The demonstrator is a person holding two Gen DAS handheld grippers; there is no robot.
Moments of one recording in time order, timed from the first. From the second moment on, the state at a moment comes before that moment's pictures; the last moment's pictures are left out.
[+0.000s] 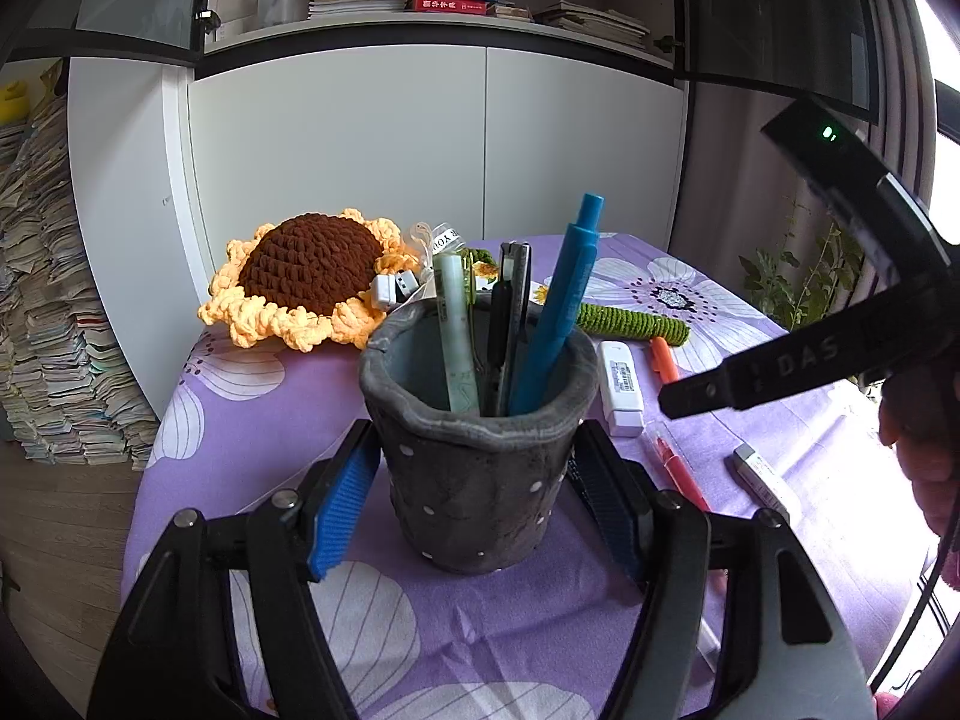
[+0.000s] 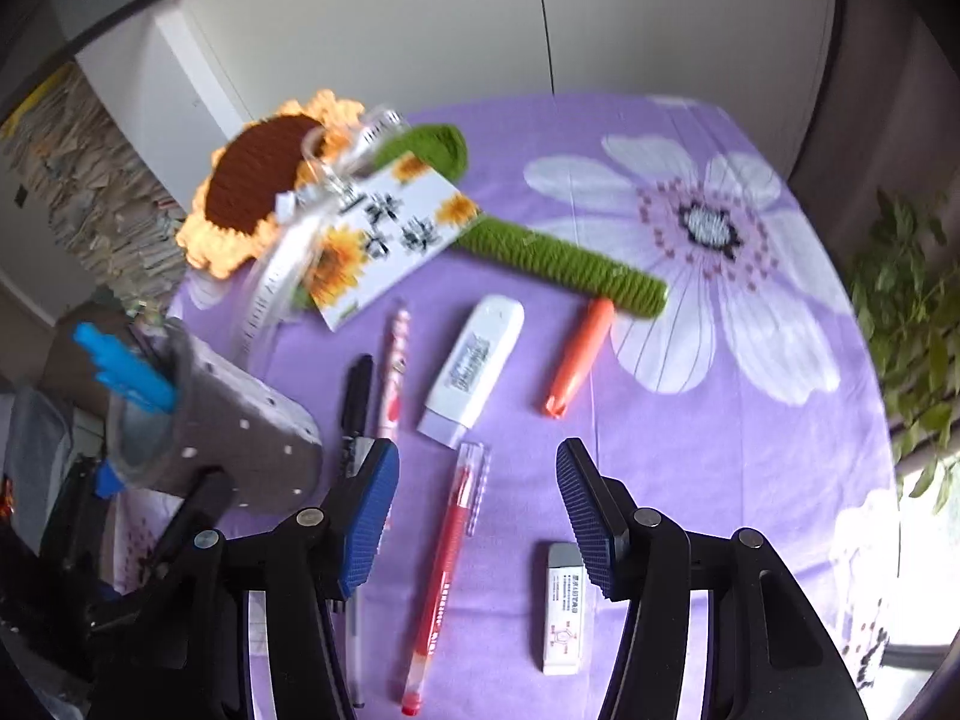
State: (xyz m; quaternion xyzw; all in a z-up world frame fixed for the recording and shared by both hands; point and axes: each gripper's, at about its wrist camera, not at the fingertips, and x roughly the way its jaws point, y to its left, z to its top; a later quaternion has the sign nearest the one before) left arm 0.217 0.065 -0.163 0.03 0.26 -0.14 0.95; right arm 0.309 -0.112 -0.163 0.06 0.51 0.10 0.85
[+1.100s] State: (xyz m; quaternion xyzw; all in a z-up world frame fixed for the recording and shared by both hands) left arm 0.217 0.065 -0.163 0.03 0.26 -0.14 0.95; right arm 0.248 -0.100 -0.099 0.04 0.44 0.14 0.89
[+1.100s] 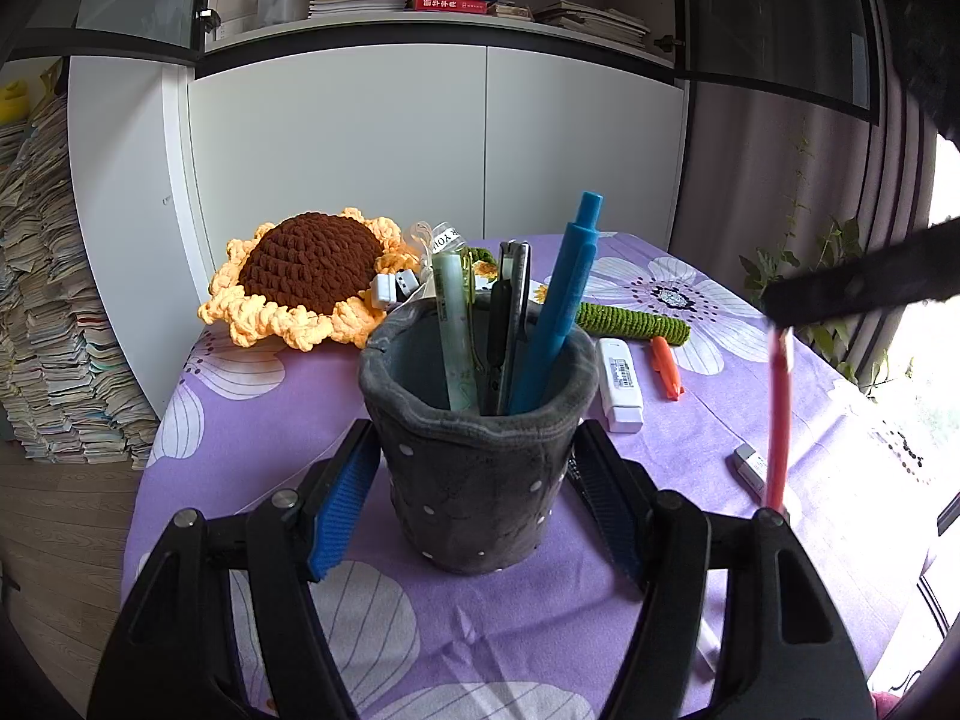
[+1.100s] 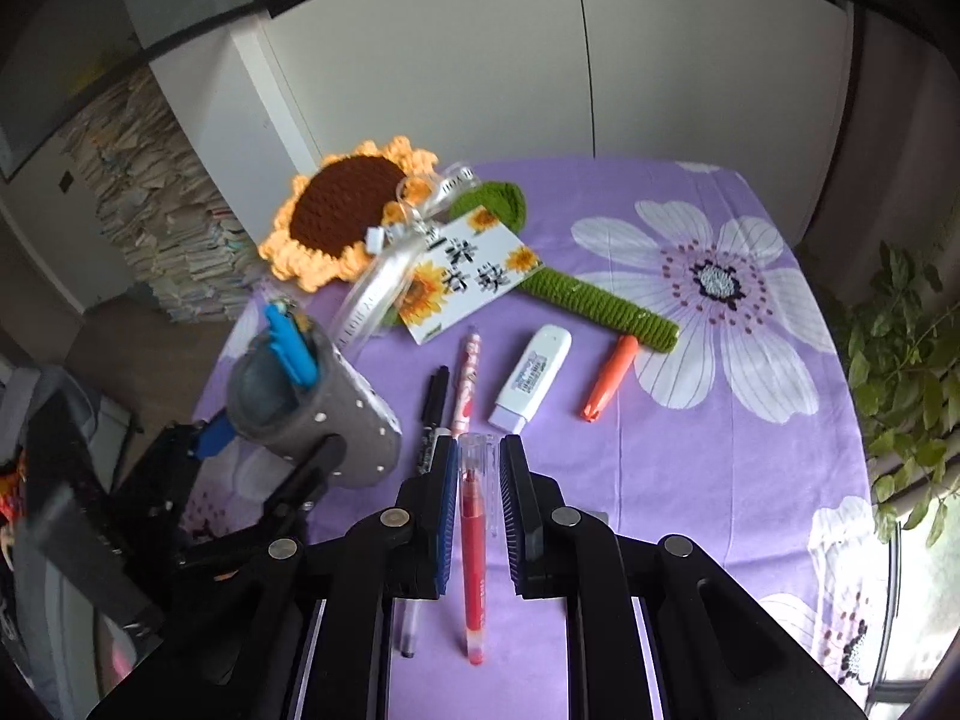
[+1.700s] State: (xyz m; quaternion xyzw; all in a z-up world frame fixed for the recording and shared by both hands) left arm 0.217 0.065 -0.164 0.03 0.27 -0.14 0.95; right arm 0.228 -0.056 0.008 0.03 0.25 0.21 0.94
